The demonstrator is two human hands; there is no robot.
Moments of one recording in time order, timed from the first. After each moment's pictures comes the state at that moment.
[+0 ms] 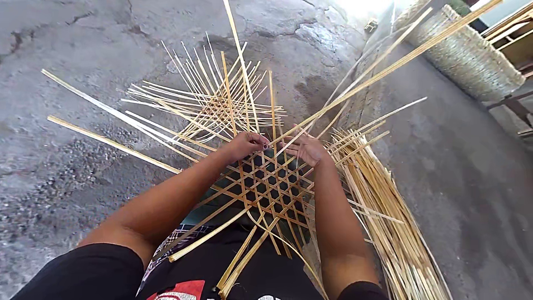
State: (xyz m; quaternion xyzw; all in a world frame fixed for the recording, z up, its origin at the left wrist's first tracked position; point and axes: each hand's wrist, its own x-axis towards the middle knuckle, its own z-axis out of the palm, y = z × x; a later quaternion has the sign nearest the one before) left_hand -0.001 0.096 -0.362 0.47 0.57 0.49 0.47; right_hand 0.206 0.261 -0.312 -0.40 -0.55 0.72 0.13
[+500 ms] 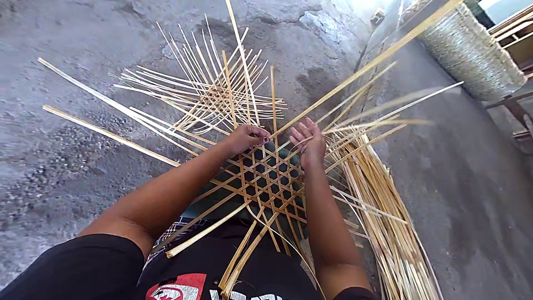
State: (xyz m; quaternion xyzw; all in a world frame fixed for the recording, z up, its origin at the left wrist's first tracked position) left_hand 0.001 0.094 -0.367 0.46 0.55 0.52 0.46; right_hand 0.195 0.215 -0.314 -0.45 -0.52 0.61 0.39
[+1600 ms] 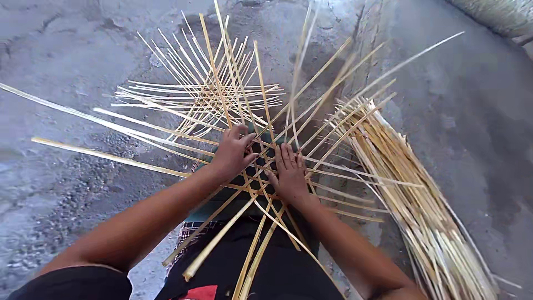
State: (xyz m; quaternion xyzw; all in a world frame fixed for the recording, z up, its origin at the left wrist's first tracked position) left_hand 0.023 0.043 -0.360 0.64 0.69 0.31 0.14; right_hand 0.249 0.105 -0.372 -0.37 -0.92 0.08 0.07
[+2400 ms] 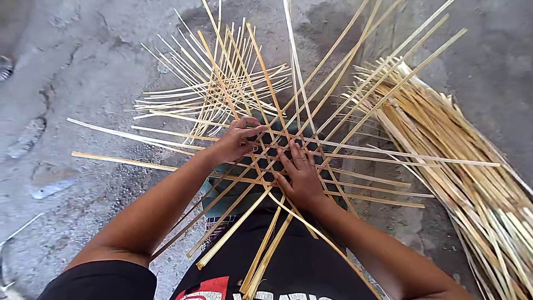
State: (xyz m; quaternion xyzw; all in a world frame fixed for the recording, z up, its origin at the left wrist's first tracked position) left_hand -0.027 0.059 -0.373 0.73 0.56 0.29 0.29; right_hand 0.261 0.070 -0.388 -0.34 -0.92 0.16 0.14
